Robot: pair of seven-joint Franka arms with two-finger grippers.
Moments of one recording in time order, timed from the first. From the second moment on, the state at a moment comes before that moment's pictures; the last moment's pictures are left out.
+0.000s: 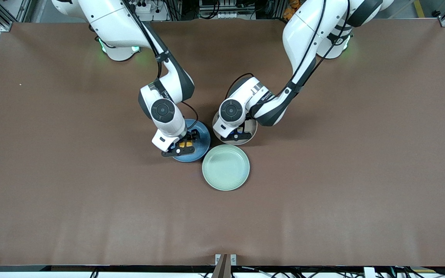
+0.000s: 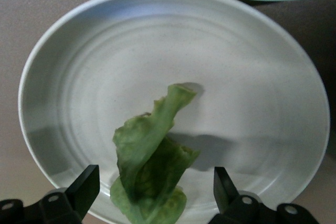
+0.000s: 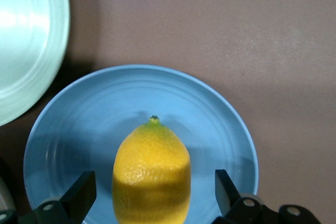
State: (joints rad) left arm -0.59 0.78 -0.27 -1.55 -0.01 2.04 -0.86; right arm 0.67 0.57 -0.08 -1.84 0.10 2.35 0.38
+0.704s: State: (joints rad) left arm -0.59 0.78 -0.27 -1.54 -0.01 2.04 -0.86; right arm 0.69 0.62 -0.08 -1.89 0.10 2.49 0.41
